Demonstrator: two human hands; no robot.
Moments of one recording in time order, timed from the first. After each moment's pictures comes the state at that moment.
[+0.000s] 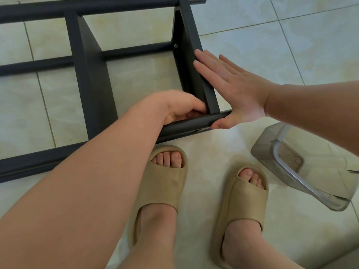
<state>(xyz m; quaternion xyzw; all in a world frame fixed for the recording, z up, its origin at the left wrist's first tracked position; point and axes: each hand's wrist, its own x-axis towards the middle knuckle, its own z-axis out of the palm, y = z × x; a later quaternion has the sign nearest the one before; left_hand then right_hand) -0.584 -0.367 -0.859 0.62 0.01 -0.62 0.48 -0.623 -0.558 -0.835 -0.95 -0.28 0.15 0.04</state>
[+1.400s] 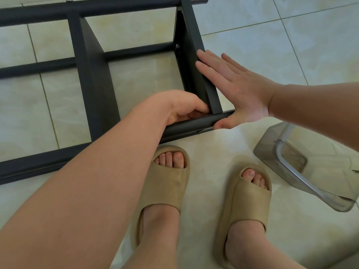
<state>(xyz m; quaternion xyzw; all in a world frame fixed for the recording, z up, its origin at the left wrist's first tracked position) -0.583 -0.367 -0.857 0.64 0.00 -0.63 0.45 -0.623 -0.558 -0.835 -0.95 -0.28 0.15 0.04</state>
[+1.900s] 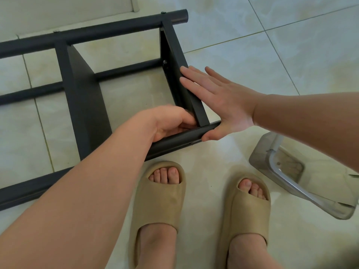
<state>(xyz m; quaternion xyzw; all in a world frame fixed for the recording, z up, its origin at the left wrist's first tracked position) -0.578 -0.367 -0.860 0.61 -0.01 -0.61 0.51 -0.615 -0.559 -0.836 -0.95 -0.28 0.14 0.05</state>
